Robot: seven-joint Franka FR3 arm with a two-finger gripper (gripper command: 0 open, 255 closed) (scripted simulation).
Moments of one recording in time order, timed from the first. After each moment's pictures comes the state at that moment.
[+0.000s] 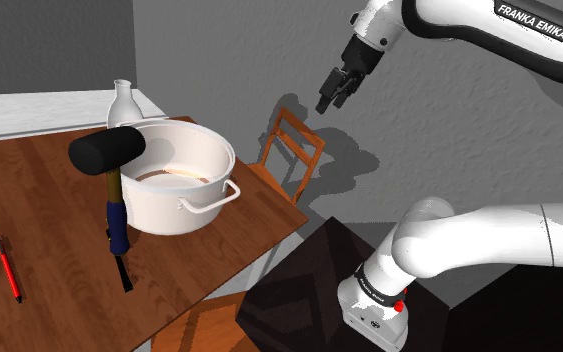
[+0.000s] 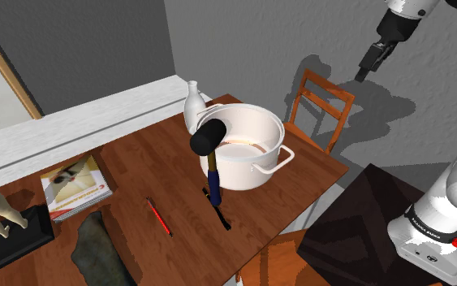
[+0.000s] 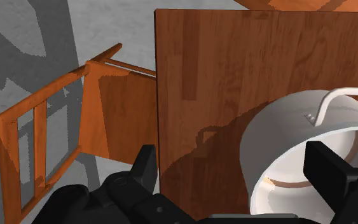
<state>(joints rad) 0.01 -0.80 0.04 -2.29 0.02 1.66 0.00</state>
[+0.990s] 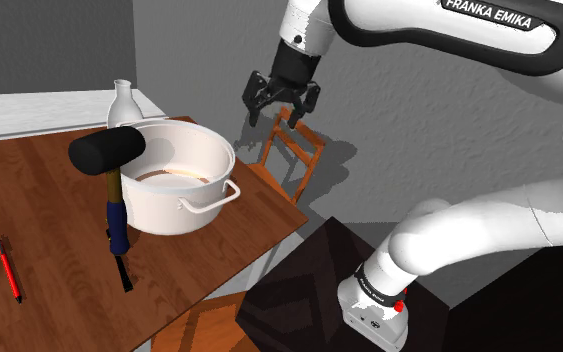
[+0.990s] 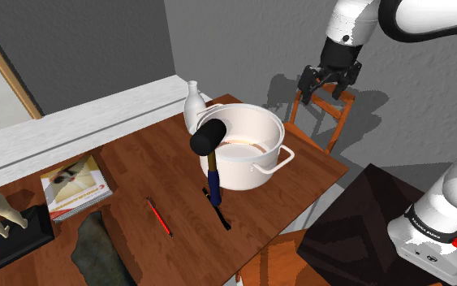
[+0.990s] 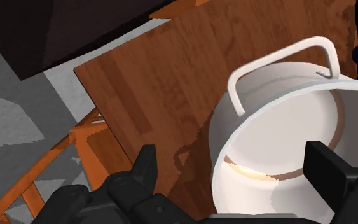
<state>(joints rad) -0.08 -0.57 0.43 -2.15 0.17 1.71 0.69</state>
